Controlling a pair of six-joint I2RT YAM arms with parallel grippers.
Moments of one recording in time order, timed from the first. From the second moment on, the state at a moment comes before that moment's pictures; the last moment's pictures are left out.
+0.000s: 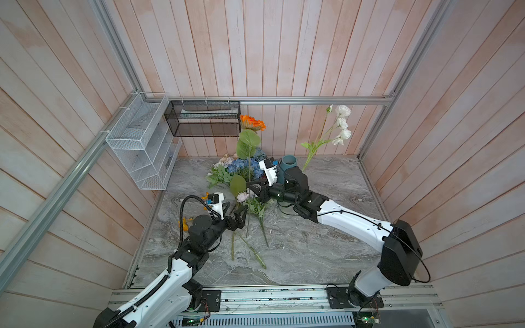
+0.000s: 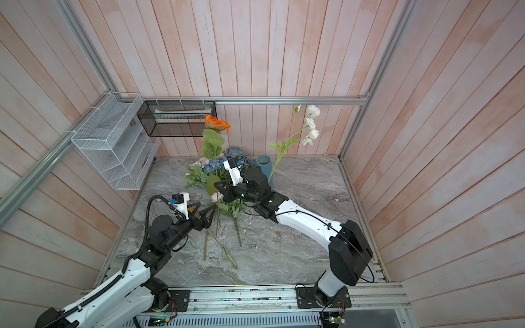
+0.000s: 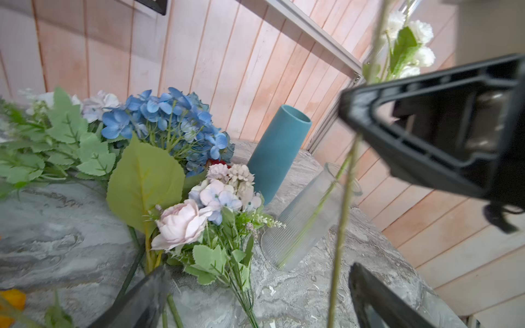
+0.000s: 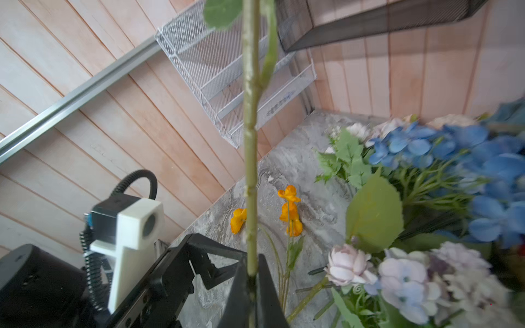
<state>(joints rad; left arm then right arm) -0.45 0.82 0.35 0.35 0.11 -0.43 0.82 1.56 1.24 0.15 -0.32 0.42</state>
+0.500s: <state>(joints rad) -0.38 0.96 0.33 0.40 0.10 -0.59 0.70 1.32 1.37 0.00 -0.05 0.13</state>
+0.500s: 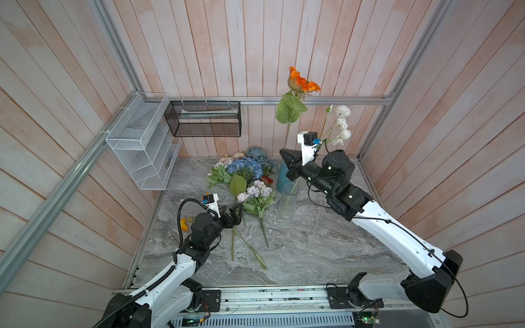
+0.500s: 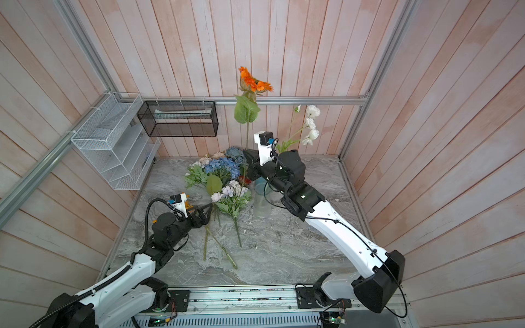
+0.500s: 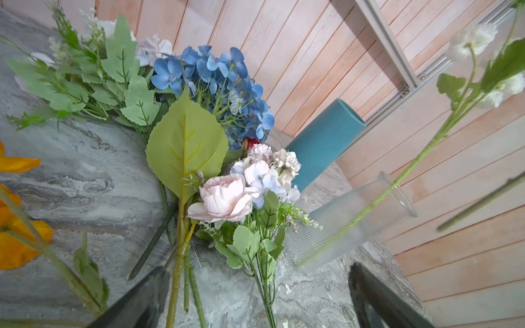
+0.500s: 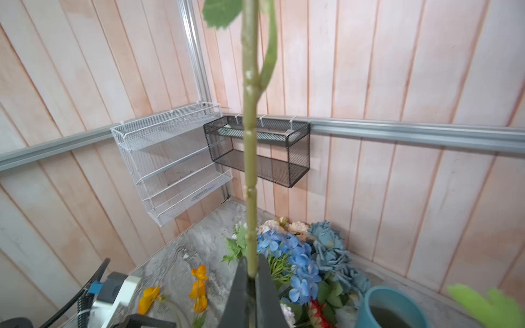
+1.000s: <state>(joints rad) -0.38 0.98 0.33 0.40 0.11 -0.61 0.60 1.23 1.32 0.09 0.12 0.01</state>
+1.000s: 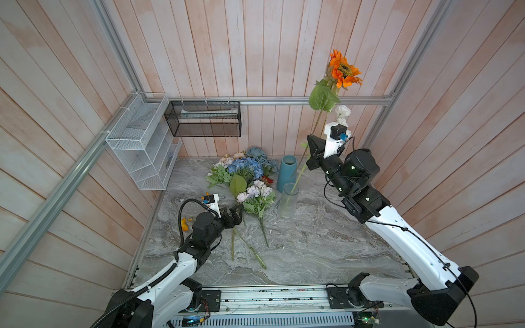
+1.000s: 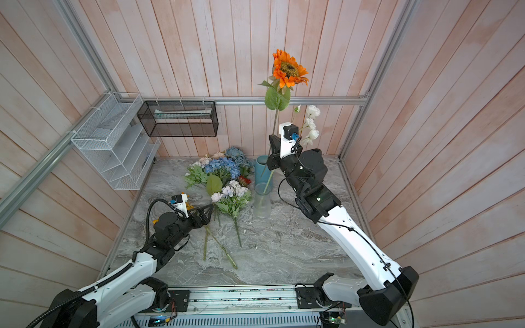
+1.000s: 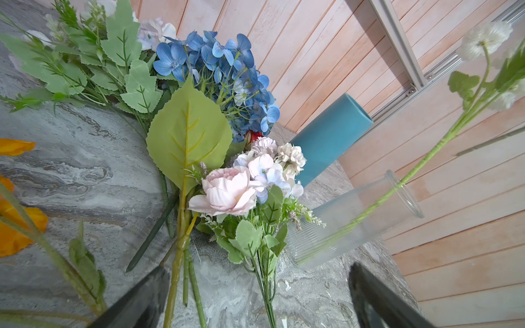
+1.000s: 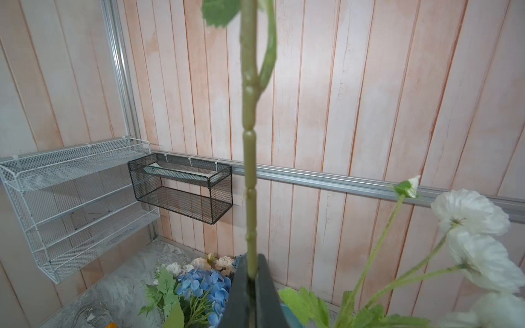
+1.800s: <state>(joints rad) -0.38 0.91 0.31 0.36 0.10 -0.65 0.58 1.30 0.93 0.16 0.08 0.16</state>
